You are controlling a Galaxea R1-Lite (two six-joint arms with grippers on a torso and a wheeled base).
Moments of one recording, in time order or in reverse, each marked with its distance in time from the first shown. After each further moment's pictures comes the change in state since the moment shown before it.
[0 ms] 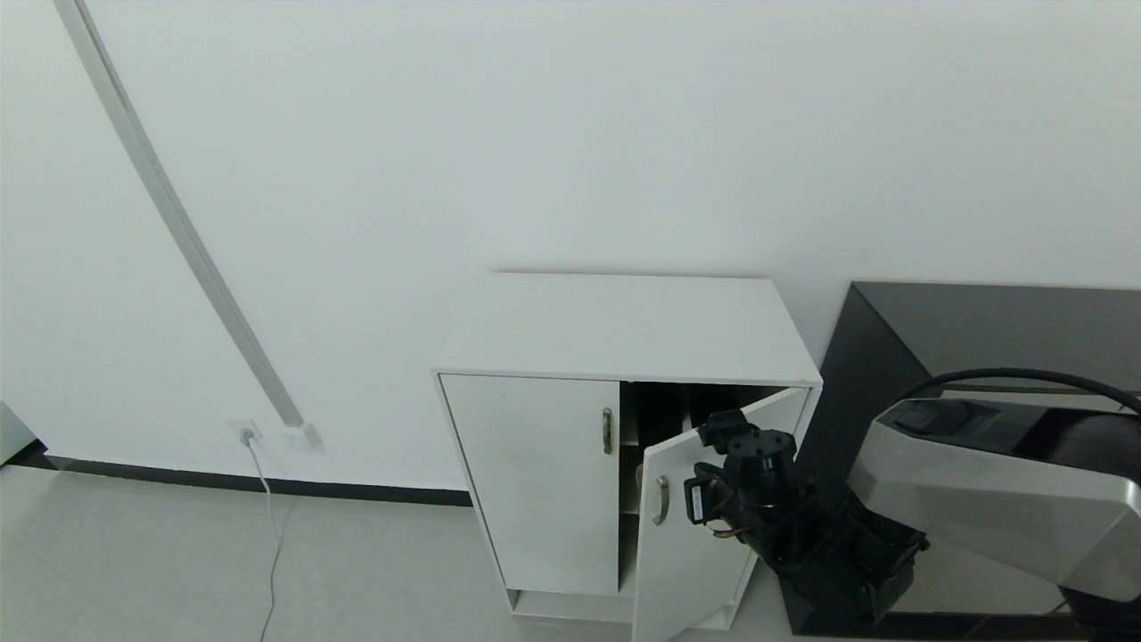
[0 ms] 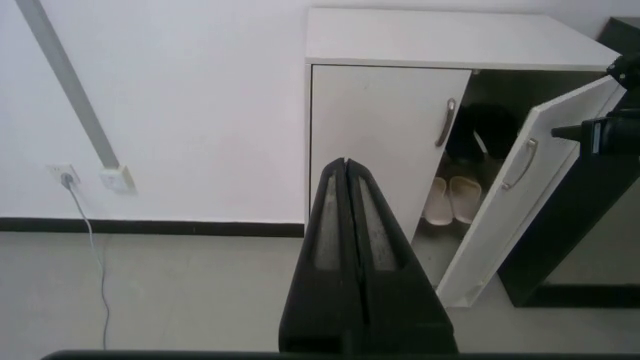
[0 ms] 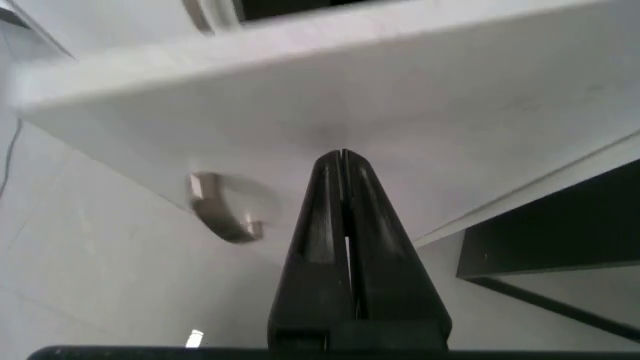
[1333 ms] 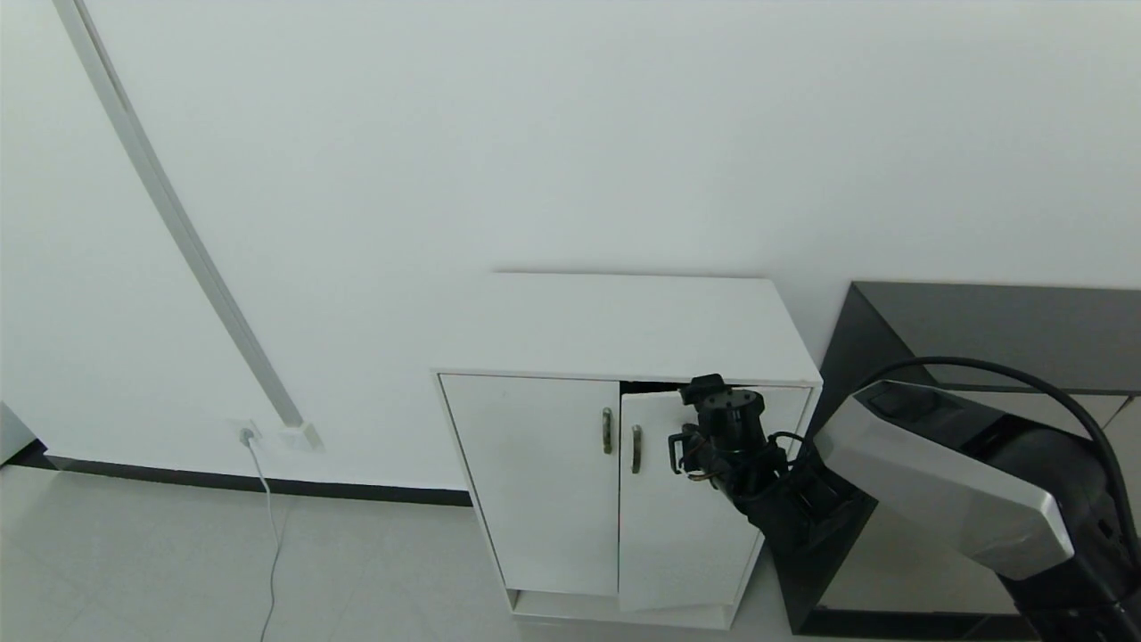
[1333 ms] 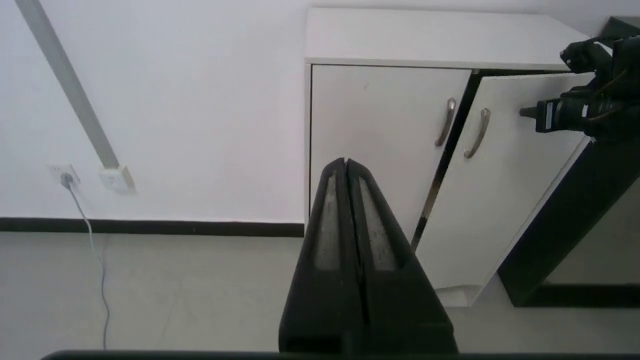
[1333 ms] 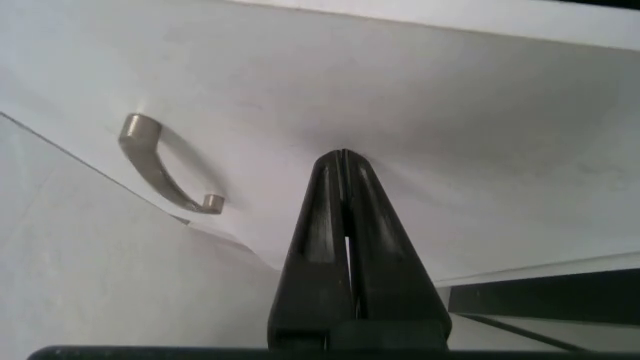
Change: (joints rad) left arm 0.000 0.000 0.000 0.000 0.001 0.000; right arm -0.063 0.136 -0.397 0.216 -0.002 -0.036
